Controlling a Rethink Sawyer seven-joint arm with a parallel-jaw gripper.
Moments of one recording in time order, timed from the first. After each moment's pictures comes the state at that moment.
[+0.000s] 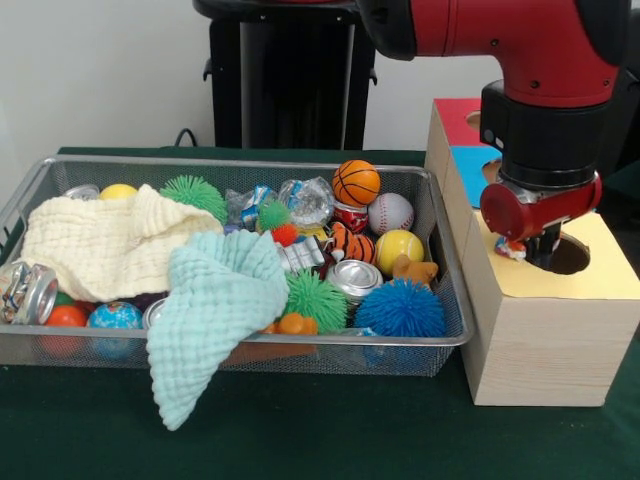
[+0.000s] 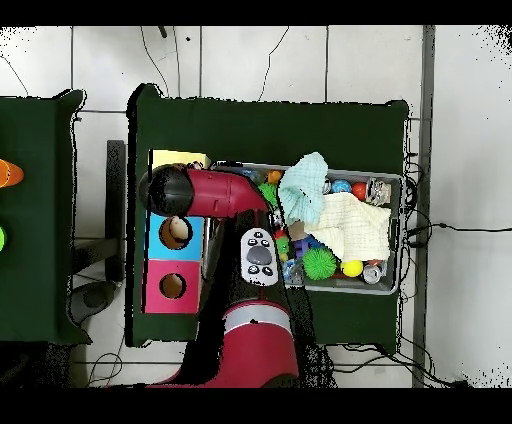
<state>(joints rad) 0.00 -0.46 0.02 1.42 0.14 0.47 1.14</state>
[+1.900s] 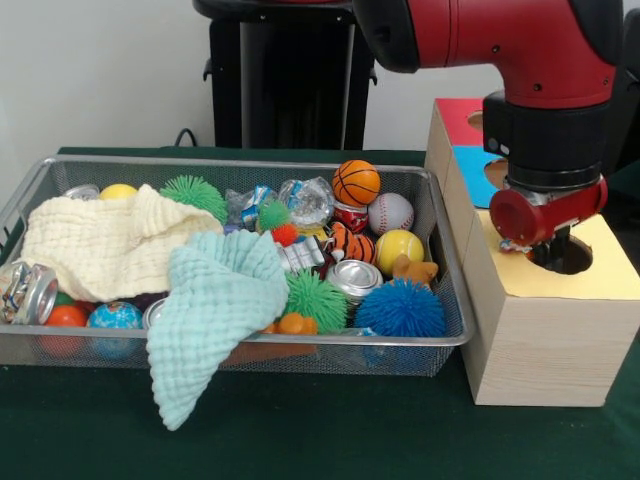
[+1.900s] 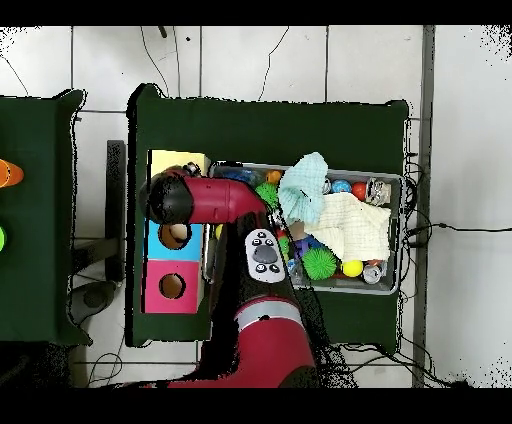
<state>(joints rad) -0.06 -0.49 0.12 1.49 0.06 0.35 1.14</state>
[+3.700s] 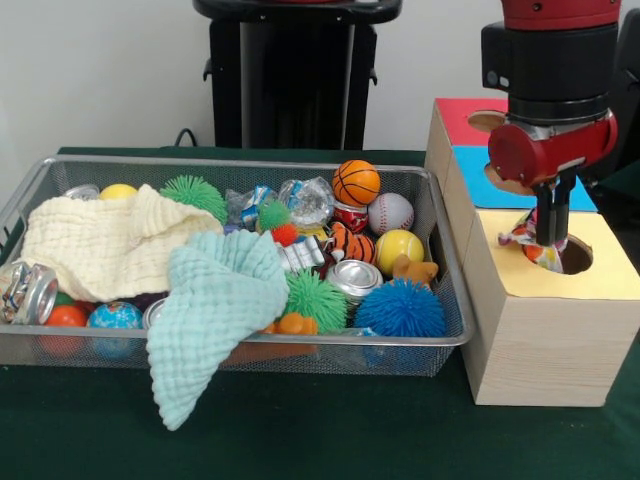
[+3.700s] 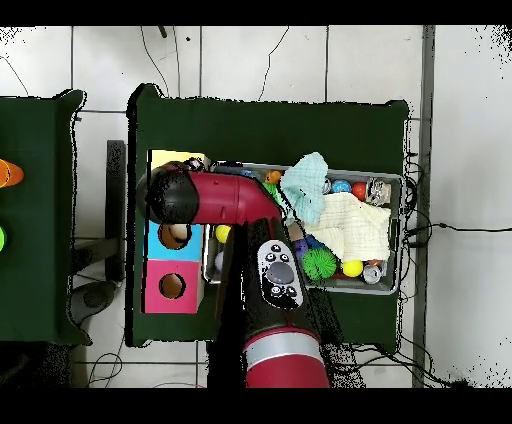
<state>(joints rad) -0.09 -0.62 0.13 1.54 0.09 0.46 1.14</state>
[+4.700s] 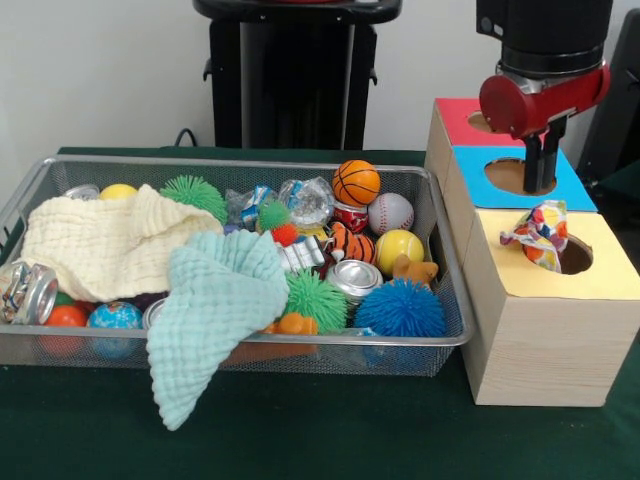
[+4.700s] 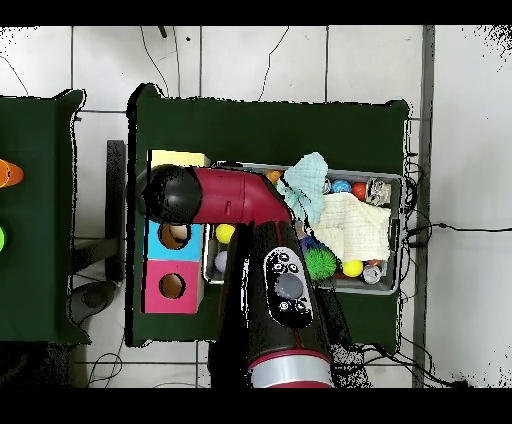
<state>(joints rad) -0.10 -0.68 0.12 1.54 0.08 0.66 1.14</state>
